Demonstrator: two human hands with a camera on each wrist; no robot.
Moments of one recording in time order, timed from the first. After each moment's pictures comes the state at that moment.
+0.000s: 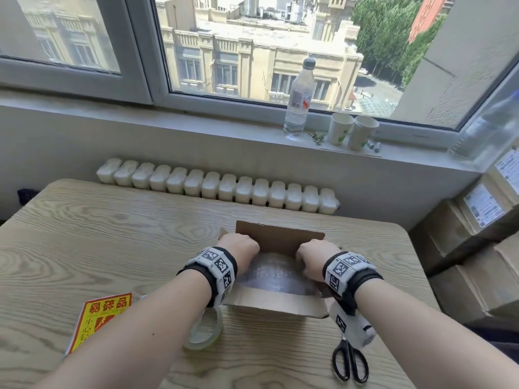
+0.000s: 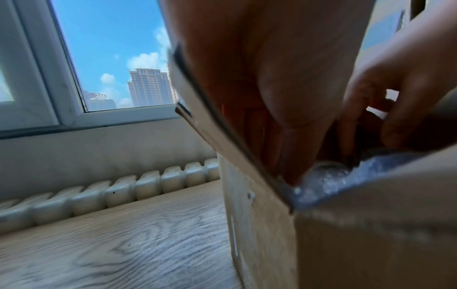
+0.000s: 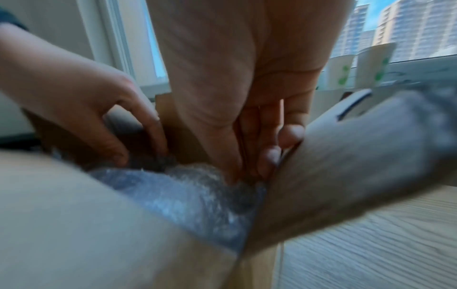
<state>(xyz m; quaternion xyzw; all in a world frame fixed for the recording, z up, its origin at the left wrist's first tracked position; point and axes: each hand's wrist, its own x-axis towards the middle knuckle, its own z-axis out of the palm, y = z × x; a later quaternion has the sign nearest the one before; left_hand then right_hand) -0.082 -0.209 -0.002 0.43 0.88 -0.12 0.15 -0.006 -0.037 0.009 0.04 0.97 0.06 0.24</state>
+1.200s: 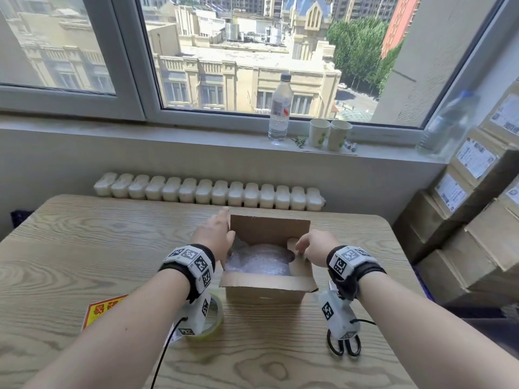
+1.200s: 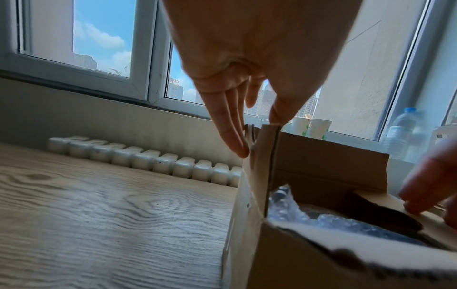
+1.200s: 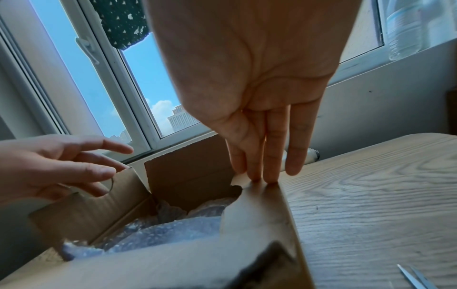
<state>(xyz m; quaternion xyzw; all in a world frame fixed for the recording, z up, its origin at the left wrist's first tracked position) -0.063 -0.248 0.019 0.20 0.96 0.19 0.08 0.040 -0.040 0.035 0.21 0.94 -0.18 0.17</state>
